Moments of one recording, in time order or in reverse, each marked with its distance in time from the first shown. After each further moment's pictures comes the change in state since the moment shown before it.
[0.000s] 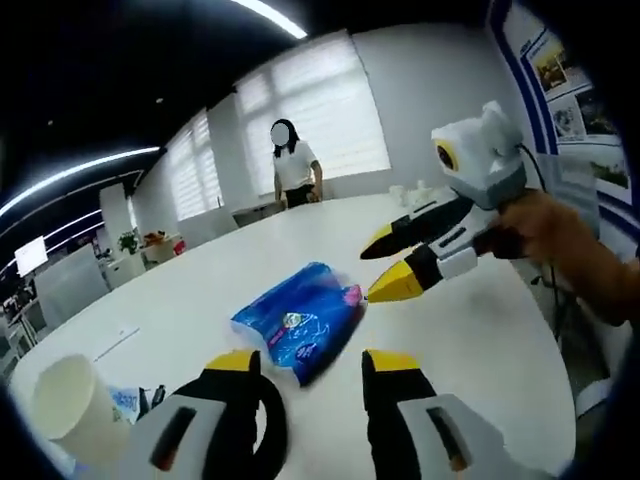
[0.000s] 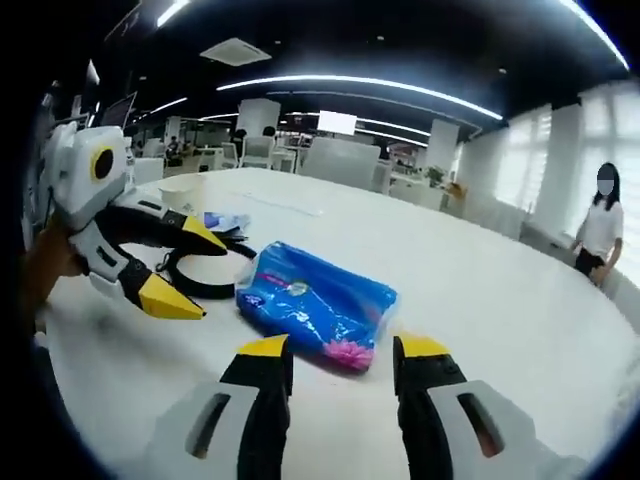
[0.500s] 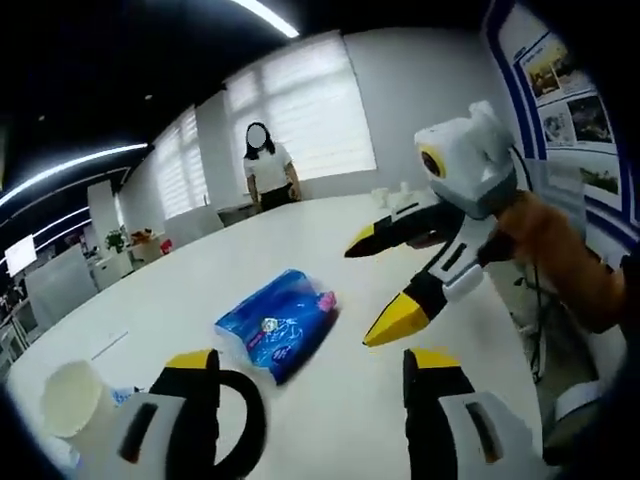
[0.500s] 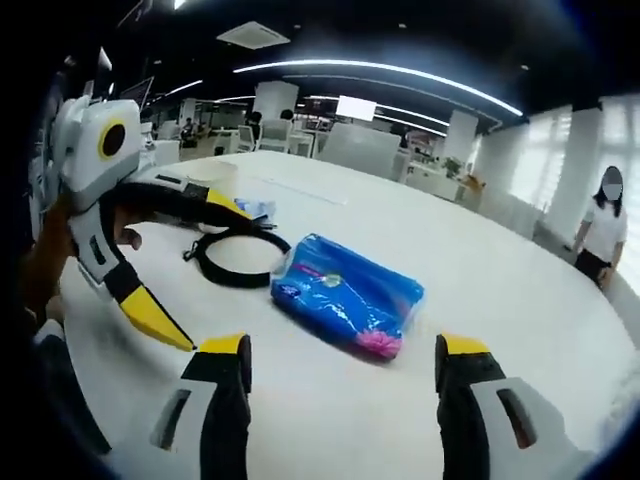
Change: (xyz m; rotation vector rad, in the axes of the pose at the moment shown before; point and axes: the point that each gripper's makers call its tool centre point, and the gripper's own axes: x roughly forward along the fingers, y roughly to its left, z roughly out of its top) left arm -0.017 -0.018 0.011 0.001 0.011 -0.057; right arm -0.012 0.020 0.003 -0.036 0.048 0.053
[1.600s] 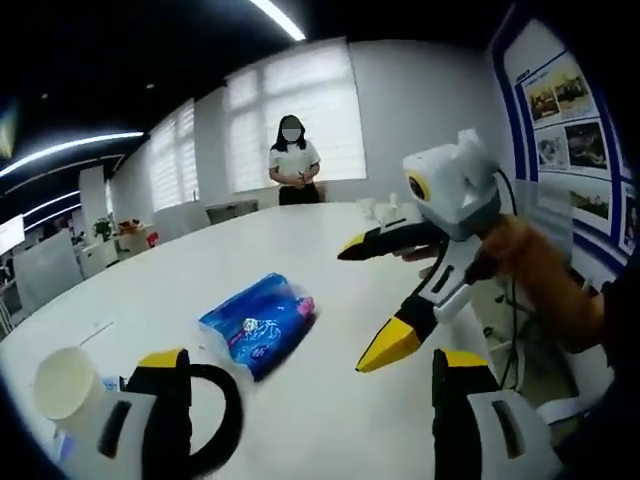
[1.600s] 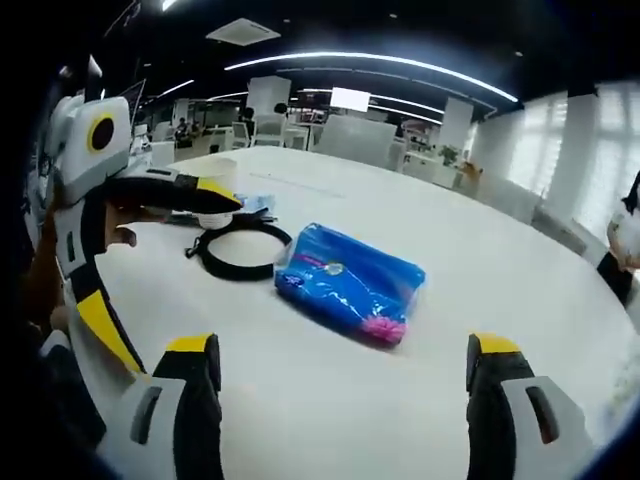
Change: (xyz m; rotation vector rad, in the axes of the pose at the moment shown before) left arm -0.013 -0.010 0.006 -0.072 -0.017 -0.065; right arm -0.006 0.002 -0.007 0.047 0.030 -0.014
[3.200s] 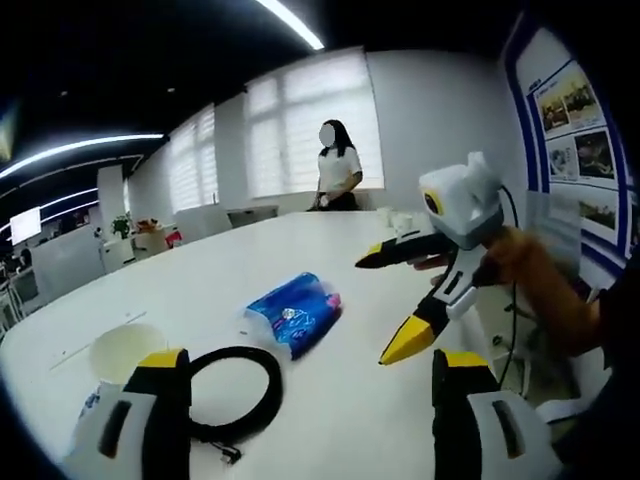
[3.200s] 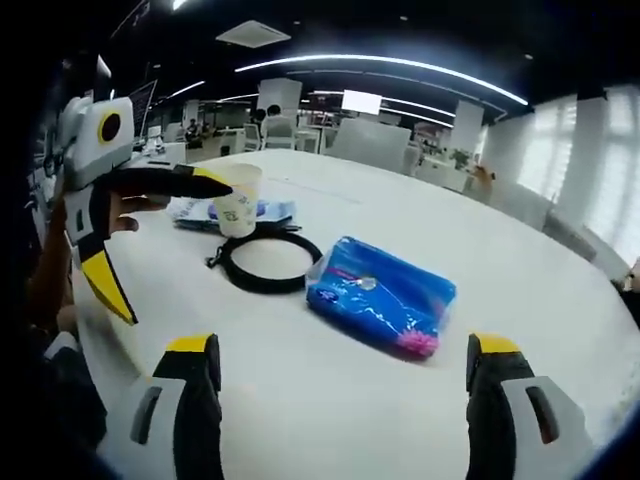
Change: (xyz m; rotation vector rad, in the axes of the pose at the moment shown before) left arm -0.054 0.029 -0.008 -0.038 -0.034 0.080; right arm 0.006 0.026 0.015 -0.011 -0.011 0.046
